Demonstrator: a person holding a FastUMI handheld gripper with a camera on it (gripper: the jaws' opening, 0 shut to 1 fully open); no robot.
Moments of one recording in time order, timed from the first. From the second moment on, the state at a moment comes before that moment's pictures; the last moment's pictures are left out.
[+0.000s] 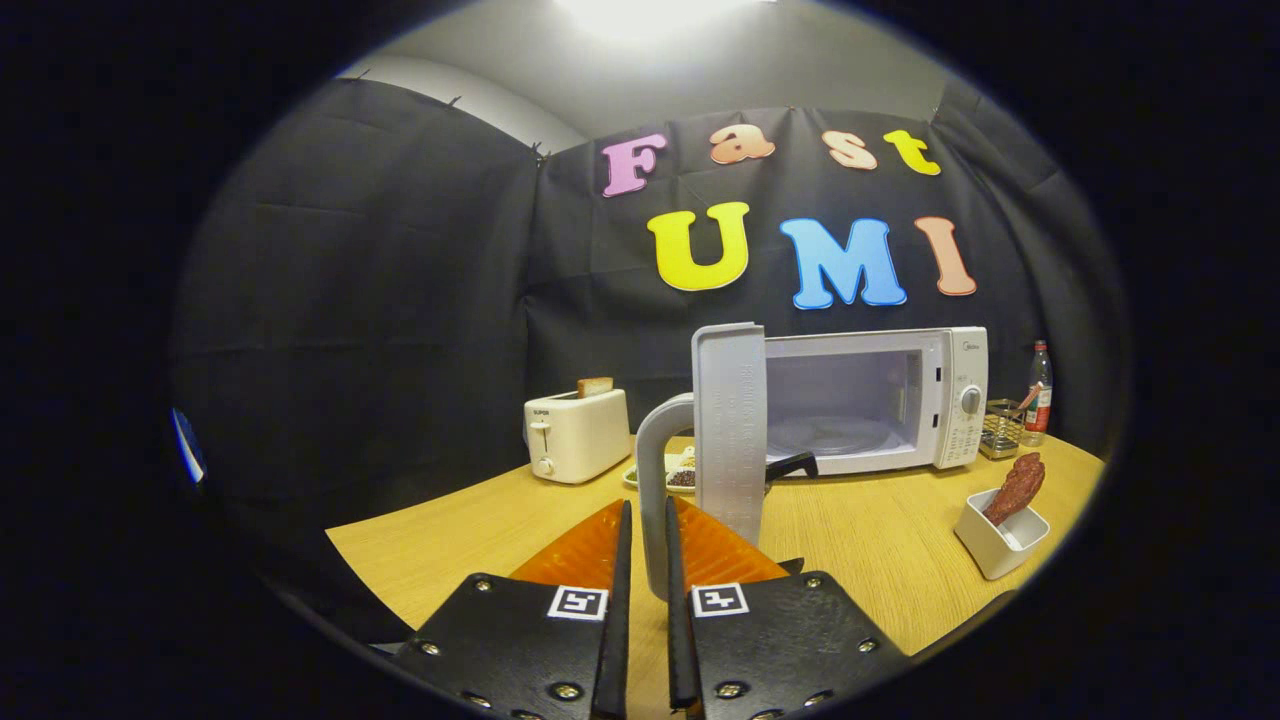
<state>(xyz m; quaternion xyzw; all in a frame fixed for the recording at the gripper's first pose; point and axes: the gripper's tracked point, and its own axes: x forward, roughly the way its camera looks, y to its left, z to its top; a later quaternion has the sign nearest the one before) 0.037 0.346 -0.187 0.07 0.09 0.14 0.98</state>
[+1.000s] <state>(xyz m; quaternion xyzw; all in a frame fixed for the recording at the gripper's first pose) 0.062 0.052 -0.198 0.02 0.10 0.09 0.99</state>
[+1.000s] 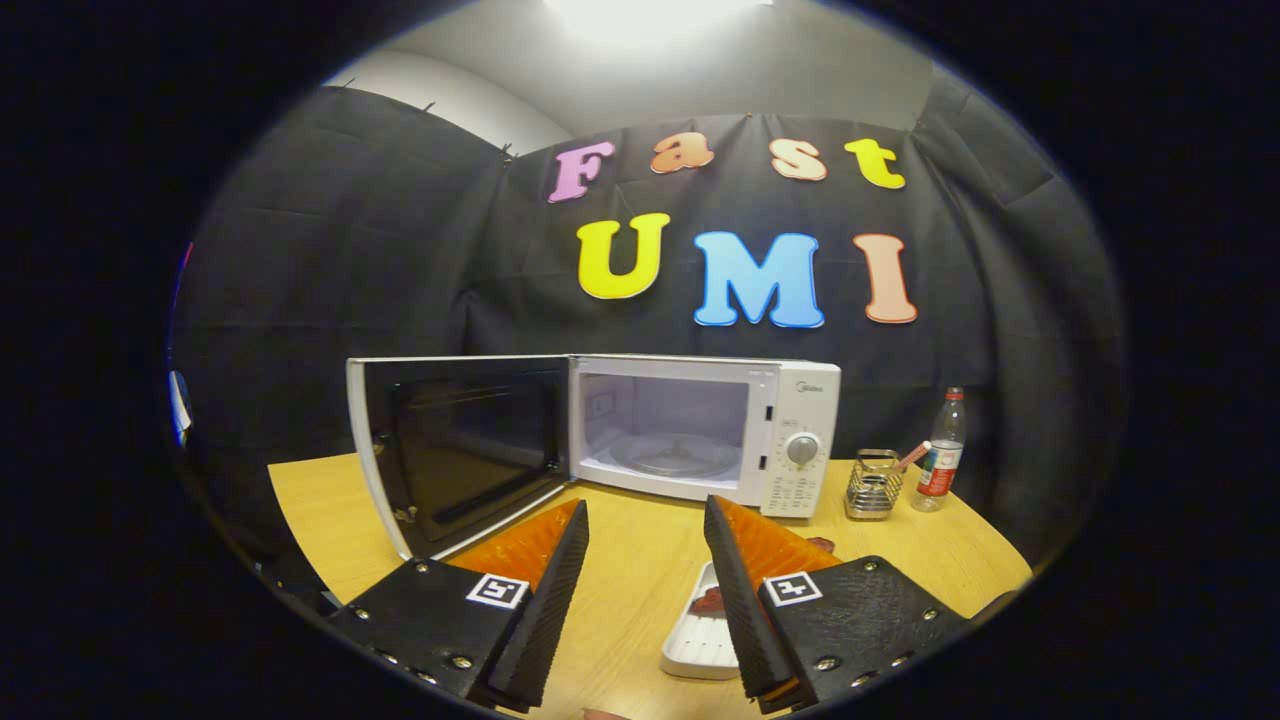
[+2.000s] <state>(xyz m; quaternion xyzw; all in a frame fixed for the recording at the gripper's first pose) 0.137 -0.026 -0.309 0.31 0.22 0.04 0.92</state>
